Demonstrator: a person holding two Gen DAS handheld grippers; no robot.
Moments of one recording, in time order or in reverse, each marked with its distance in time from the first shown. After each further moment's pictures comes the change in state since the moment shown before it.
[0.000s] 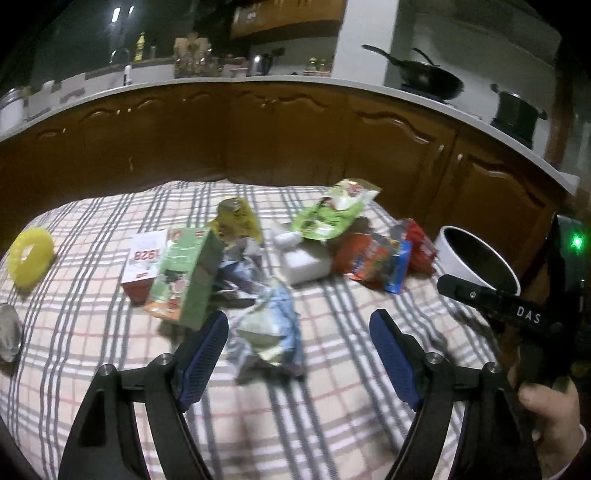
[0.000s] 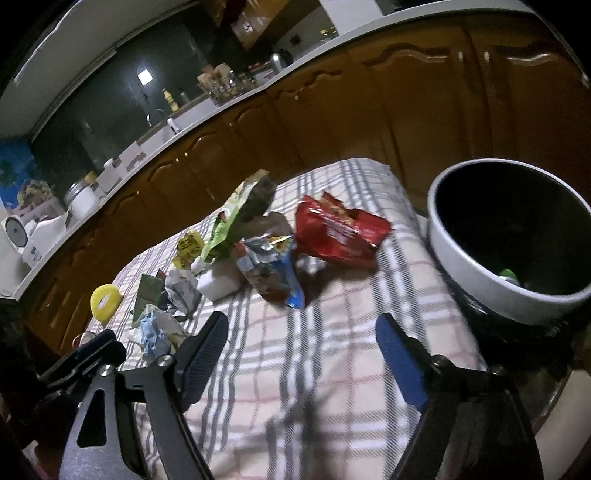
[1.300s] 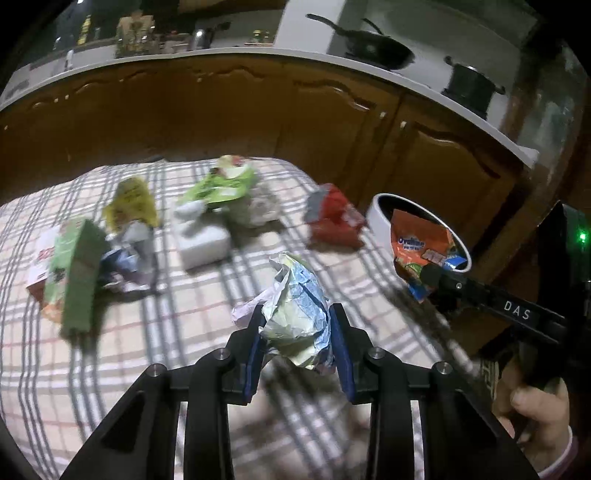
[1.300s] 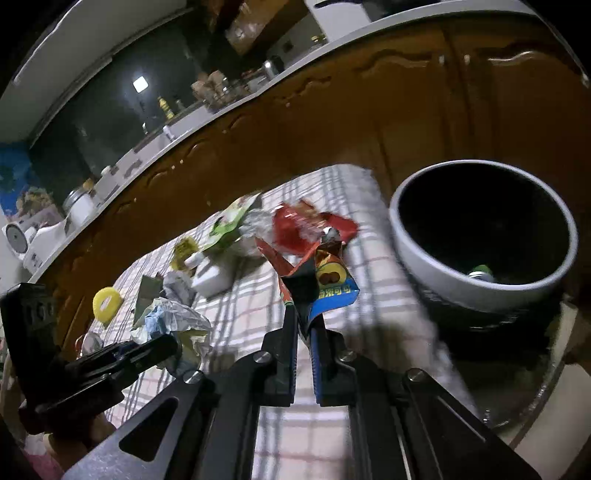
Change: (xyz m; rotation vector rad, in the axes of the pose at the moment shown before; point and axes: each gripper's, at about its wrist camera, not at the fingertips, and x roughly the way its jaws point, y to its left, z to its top) left arm 0.040 -0.050 0.006 0.078 0.105 -0.239; right arm -0.045 -0.031 -0.003 0.029 -0.031 -0.028
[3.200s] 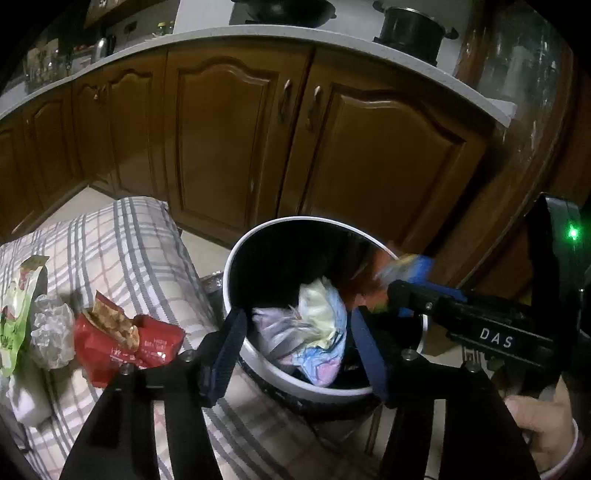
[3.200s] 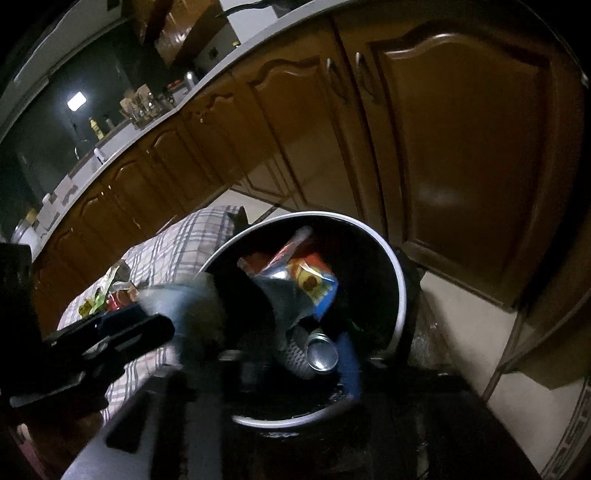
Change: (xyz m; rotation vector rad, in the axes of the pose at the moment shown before) left arm 0.184 -0.139 0.105 0.182 0.097 -0.125; right arm -0.014 -0.148 0.072 0.099 0.027 -0.195
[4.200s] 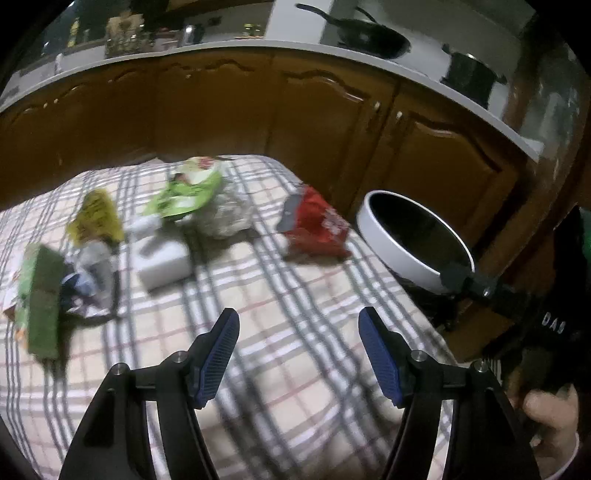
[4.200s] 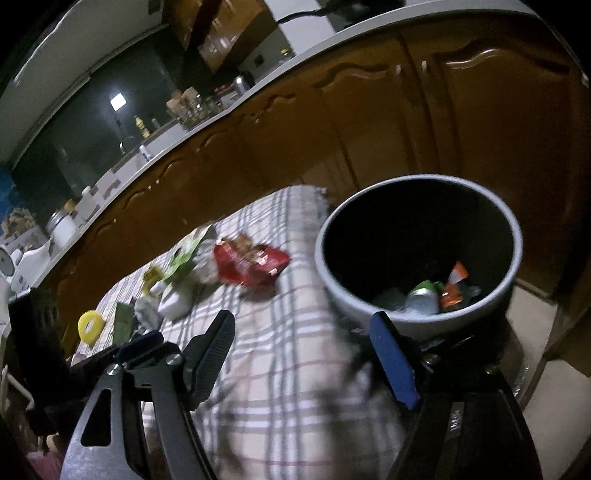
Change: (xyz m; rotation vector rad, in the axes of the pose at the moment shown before) left arm -0.147 0.082 -0.122 -0.189 -0.079 0.153; right arm -0.016 0.107 -0.068 -0.052 -0.047 0.144
